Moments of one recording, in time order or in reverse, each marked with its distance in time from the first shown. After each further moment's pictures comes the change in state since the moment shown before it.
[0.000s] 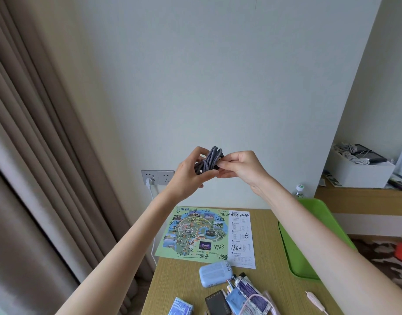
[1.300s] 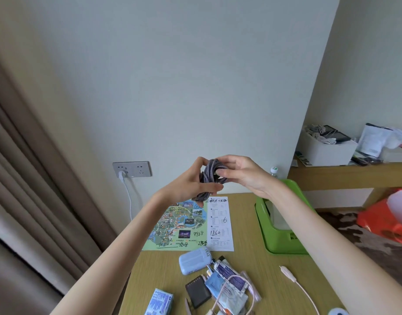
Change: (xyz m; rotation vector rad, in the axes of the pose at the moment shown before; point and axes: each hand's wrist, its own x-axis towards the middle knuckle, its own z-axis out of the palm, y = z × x) left_hand 0.001 0.000 0.064 -0.280 -0.478 -0.244; right_hand -0.026 0.054 -0.069 0.103 -0.192 0.065
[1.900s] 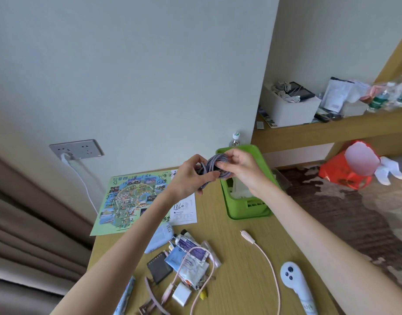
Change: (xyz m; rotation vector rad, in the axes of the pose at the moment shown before) left_hand 0.092 -0.048 0.130 -0.038 0.118 -0.097; right_hand -0.062 0.086 -0.102 -0.037 0.439 0.125
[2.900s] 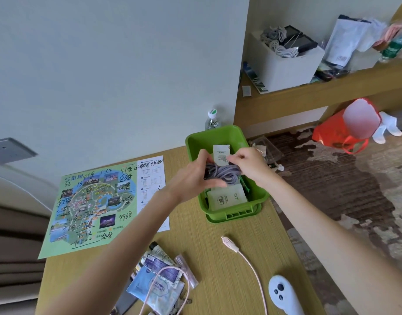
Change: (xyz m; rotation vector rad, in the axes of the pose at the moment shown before) left_hand 0.149 -0.077 0.090 0.542 -0.271 0.180; right_hand 0.108 0.114 -0.114 -0.464 0.111 0.304
